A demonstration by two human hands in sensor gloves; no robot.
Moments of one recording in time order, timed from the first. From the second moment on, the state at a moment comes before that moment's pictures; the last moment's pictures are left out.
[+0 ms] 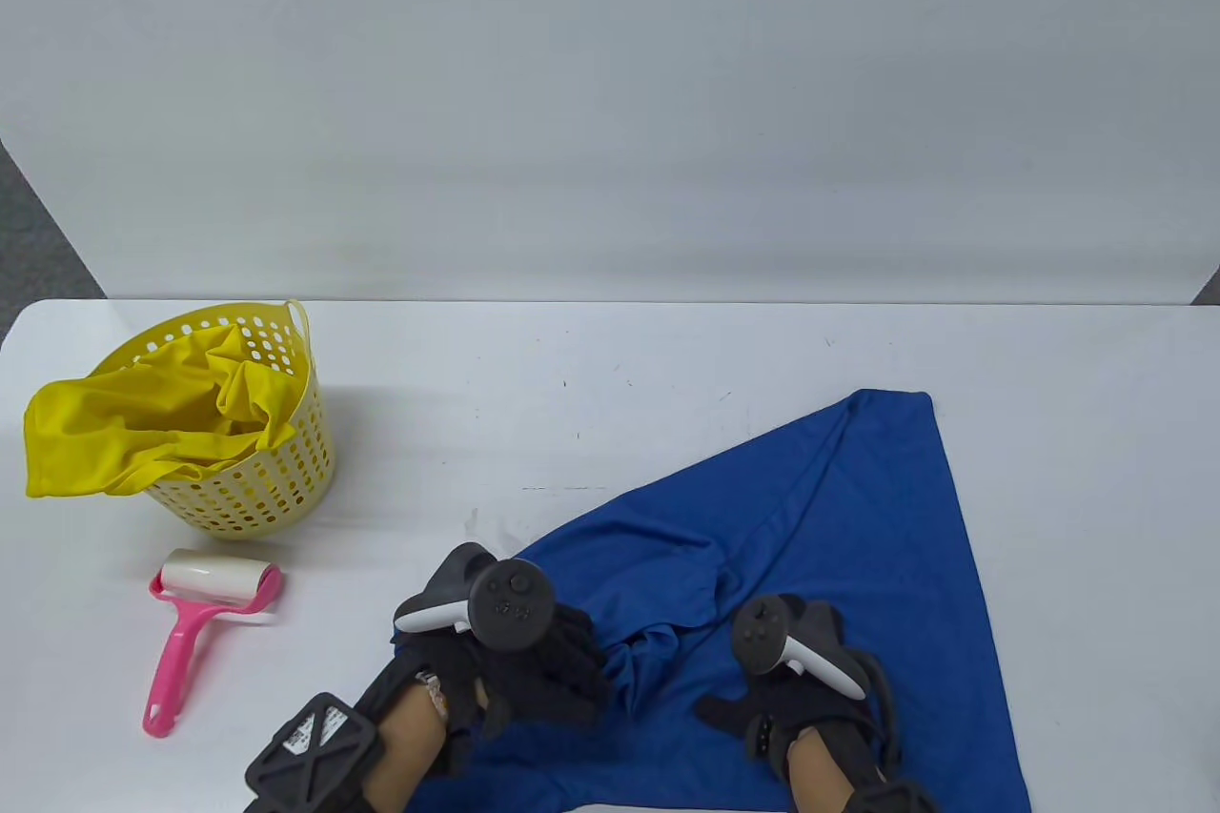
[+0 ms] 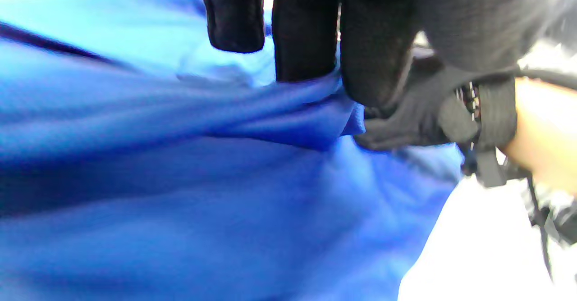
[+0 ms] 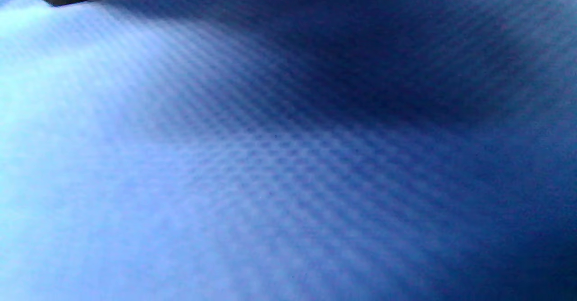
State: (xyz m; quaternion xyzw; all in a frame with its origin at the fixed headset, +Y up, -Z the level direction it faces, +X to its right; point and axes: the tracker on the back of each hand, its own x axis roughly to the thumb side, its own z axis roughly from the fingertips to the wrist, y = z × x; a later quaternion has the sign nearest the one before) left_hand -0.125 -0.715 -0.299 -0.23 -0.40 0.12 0.88; right_hand 0.157 -0.793 -0.294 0.04 0.33 0.94 0.08
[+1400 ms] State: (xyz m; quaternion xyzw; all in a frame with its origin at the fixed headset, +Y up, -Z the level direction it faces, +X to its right) left_hand -0.171 -0.735 -0.380 -0.15 0.01 -0.03 0.99; right_hand 0.158 -0.795 -0.295 0.04 0.32 0.94 0.09
